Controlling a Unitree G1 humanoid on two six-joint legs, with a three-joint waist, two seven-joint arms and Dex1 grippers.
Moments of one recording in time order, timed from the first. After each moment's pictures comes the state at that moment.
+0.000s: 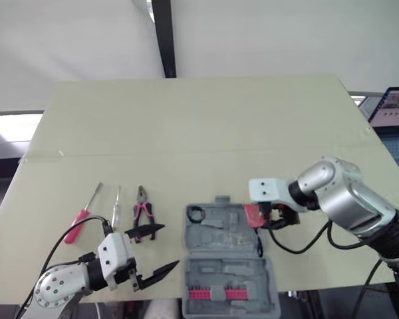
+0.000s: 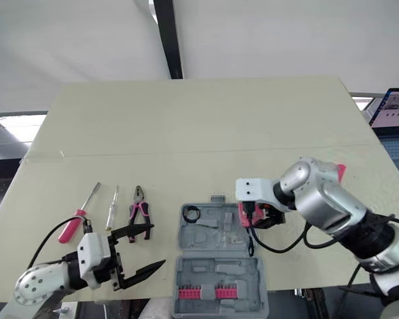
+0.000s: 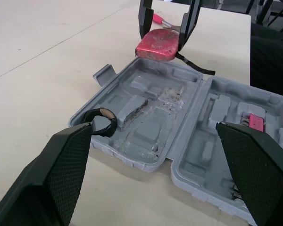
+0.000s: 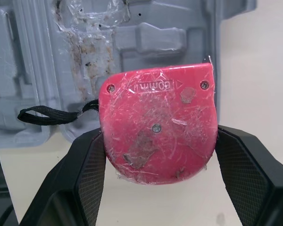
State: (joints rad) left arm 0.42 0.60 0.07 -0.52 -0.37 0.01 -0.82; right arm -0.74 -0.92 0.64 -0.35 -0.17 0.89 1.39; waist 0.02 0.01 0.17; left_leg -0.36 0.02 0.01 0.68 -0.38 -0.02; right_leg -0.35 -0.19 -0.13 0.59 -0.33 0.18
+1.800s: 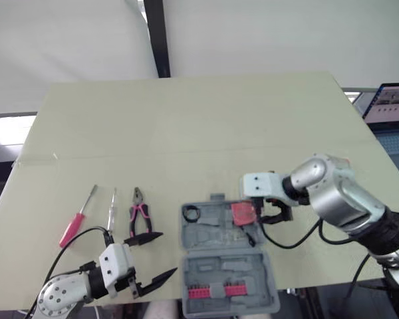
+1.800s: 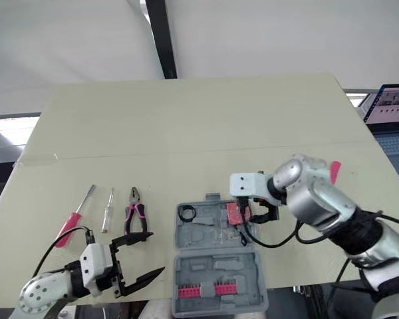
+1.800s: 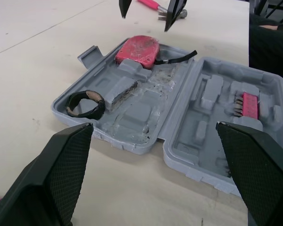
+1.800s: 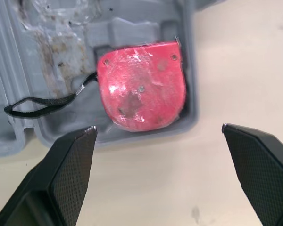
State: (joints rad) left arm 0.45 0.57 0.04 -0.42 -0.32 -0.12 -0.84; right arm -0.73 -0.91 0.54 -0.34 -0.19 0.89 1.36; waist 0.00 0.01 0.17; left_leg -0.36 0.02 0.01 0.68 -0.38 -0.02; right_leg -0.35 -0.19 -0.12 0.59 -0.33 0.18
